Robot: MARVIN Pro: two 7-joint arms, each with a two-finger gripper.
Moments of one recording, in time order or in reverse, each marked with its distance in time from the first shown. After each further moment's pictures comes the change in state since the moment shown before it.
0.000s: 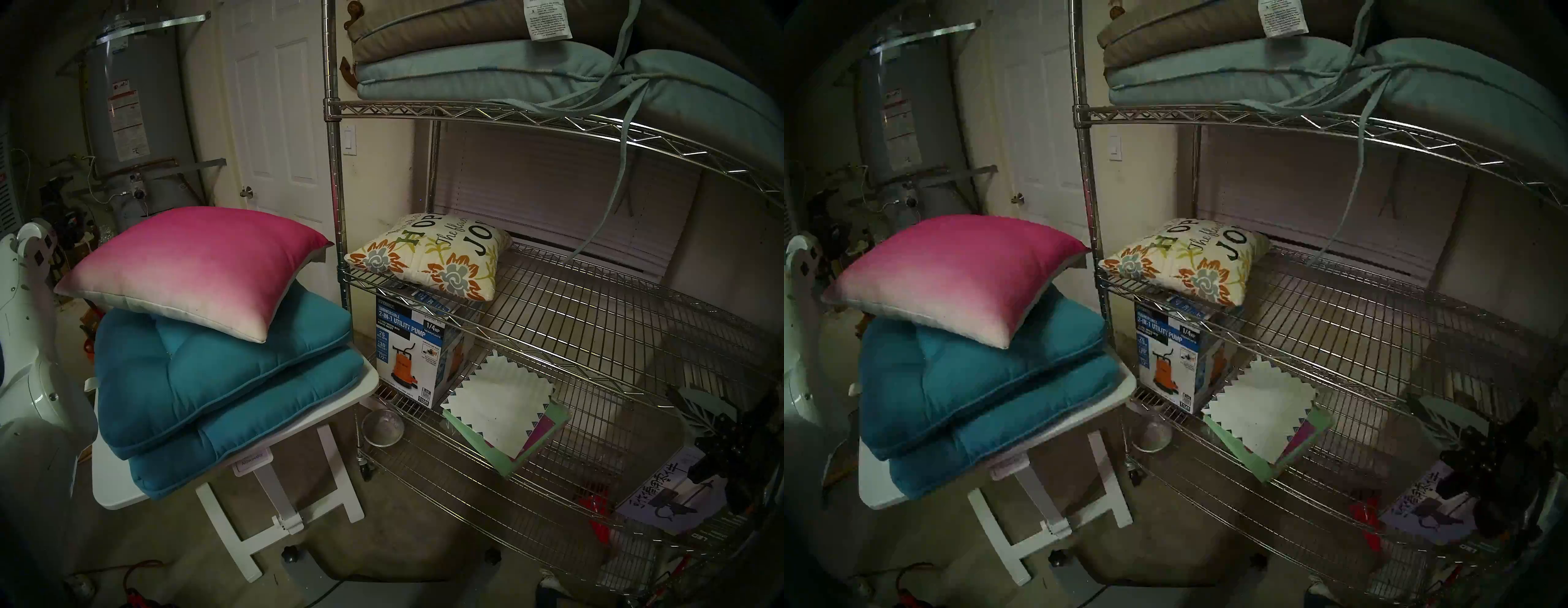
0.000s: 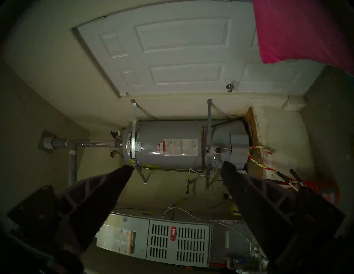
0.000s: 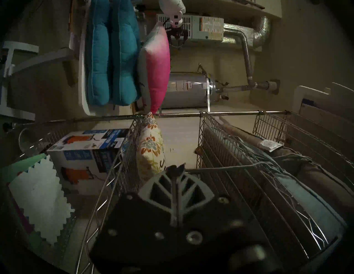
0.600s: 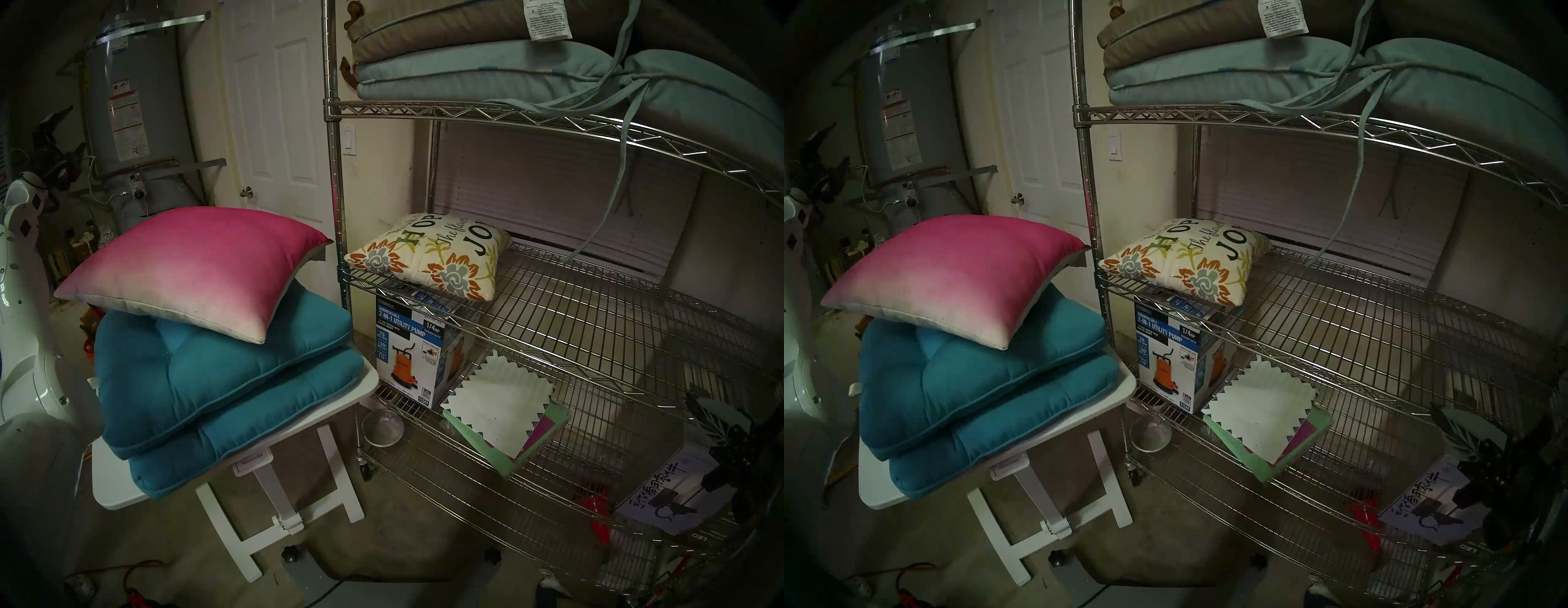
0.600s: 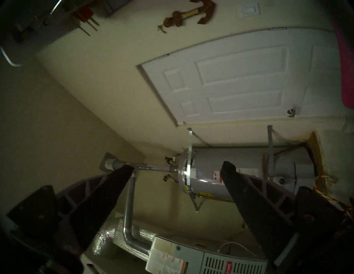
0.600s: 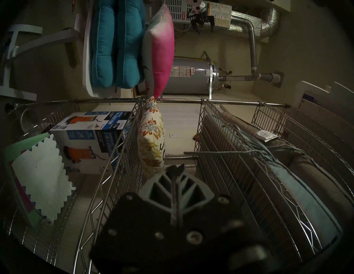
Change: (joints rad) left arm -0.001 -0.043 -0.011 -0.234 -0.090 -0.169 0.078; right arm 0.000 -0.097 0.020 0.016 -0.087 0.000 -0.058
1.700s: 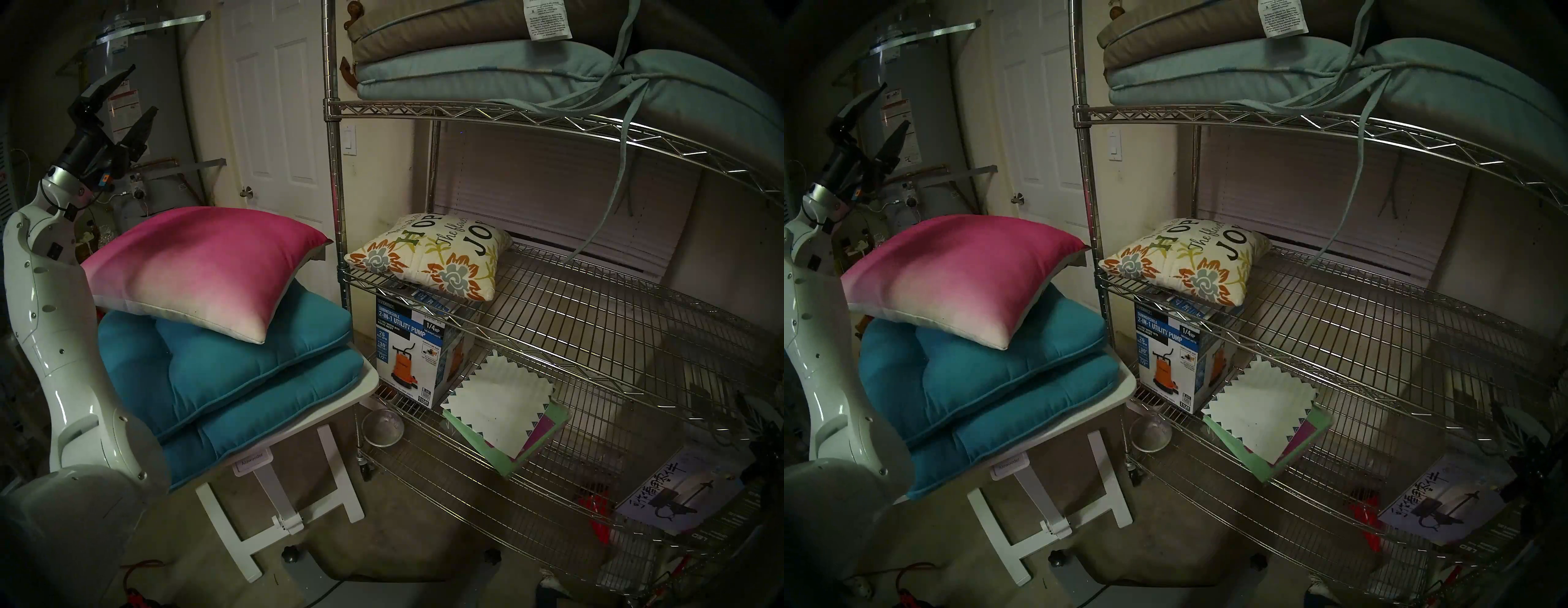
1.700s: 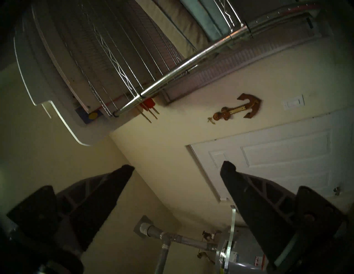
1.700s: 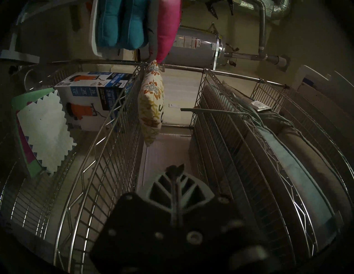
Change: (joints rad) left arm 0.252 -0.255 -0.009 -0.474 -0.197 -0.241 0.012; right arm 0.000 -0.027 0.115 0.139 -0.023 0.000 -0.098
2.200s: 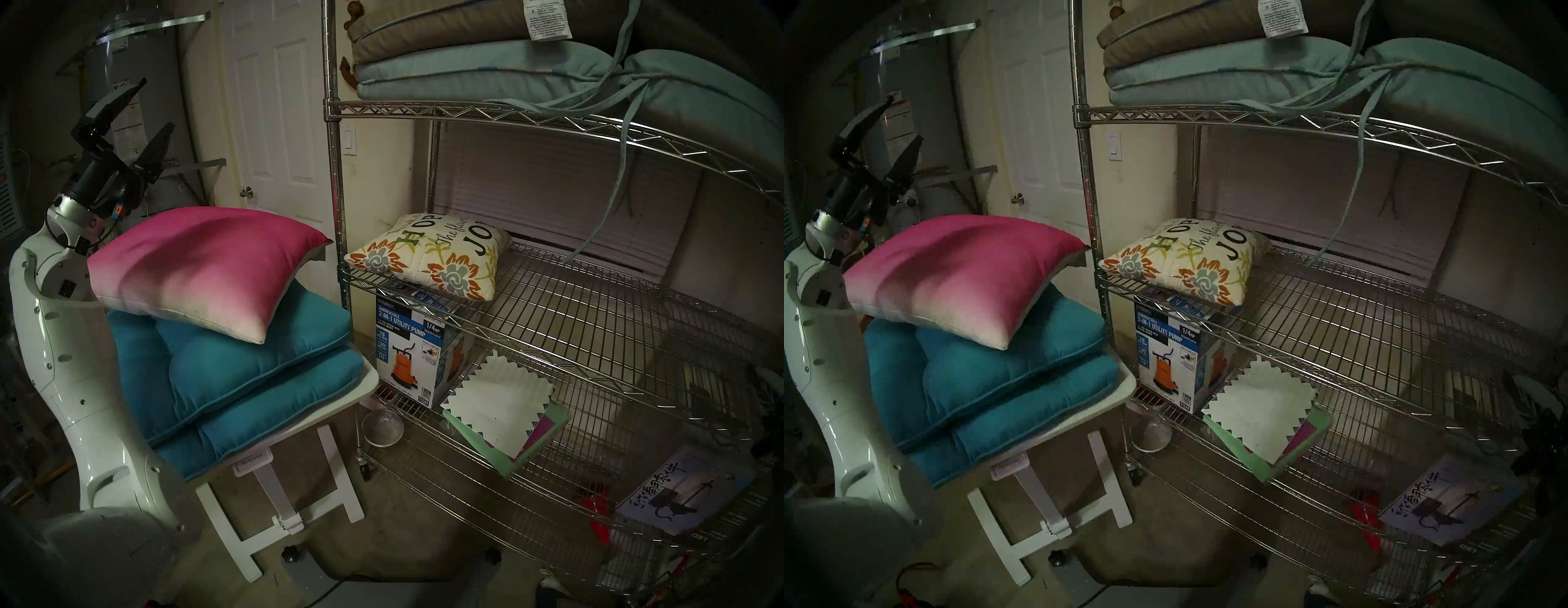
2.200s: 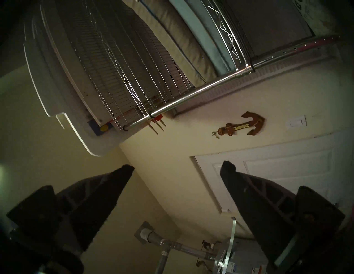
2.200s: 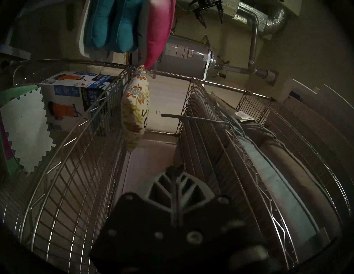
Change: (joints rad) left arm 0.182 -0.138 -0.052 -0.226 -0.069 0.007 -0.049; right arm 0.000 0.056 0.060 -0.014 0.013 0.000 -0.056
